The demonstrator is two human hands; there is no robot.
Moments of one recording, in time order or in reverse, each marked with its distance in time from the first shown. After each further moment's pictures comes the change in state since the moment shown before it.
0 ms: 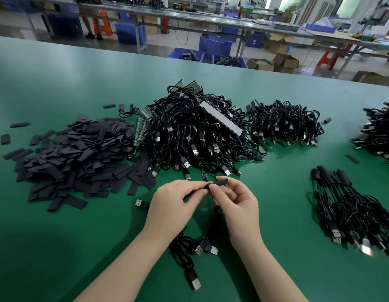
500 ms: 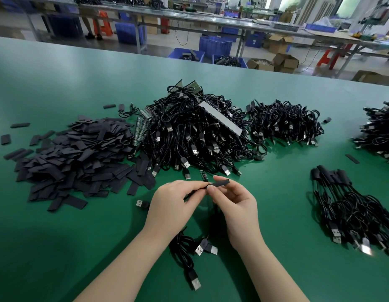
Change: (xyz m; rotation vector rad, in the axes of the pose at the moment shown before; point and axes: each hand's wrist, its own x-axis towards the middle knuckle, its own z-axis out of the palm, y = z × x) left_hand 0.001 0.002 -0.002 0.035 -0.030 -0.015; right_hand 0.001 0.000 -0.001 0.022 -0.045 0.019
